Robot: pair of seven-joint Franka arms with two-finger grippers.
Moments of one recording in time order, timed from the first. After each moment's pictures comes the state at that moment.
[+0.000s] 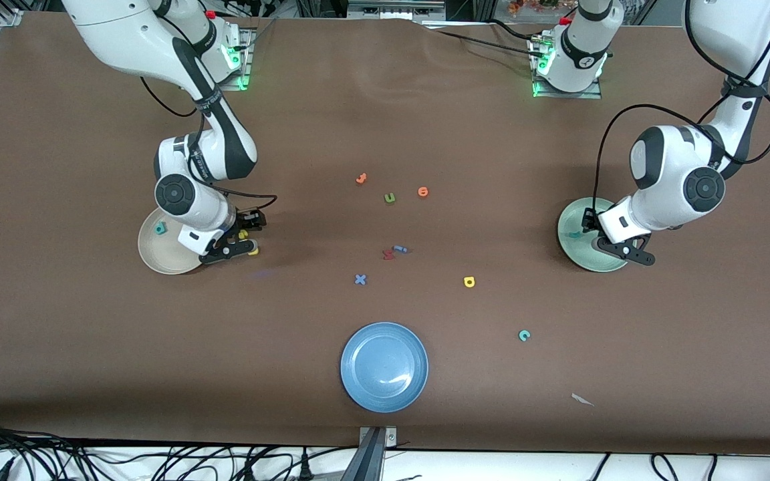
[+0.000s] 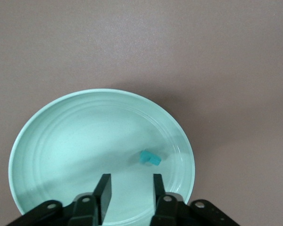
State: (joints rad) left arm -0.06 0.31 0.04 -2.18 -0.09 2.33 0.36; right arm 0.35 0.48 -0.05 -2.10 0.10 2.45 -0.05
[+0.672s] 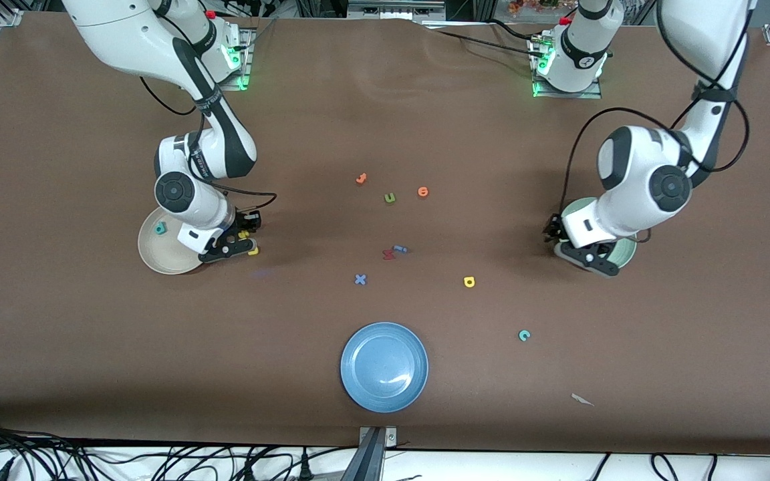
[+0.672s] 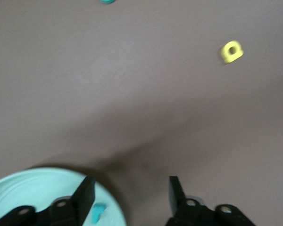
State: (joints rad) left arm -0.21 0.37 0.01 -2.03 -0.19 2.35 0.36; right arm 0.35 0.48 -0.05 -2.11 0.09 2.47 -0.06
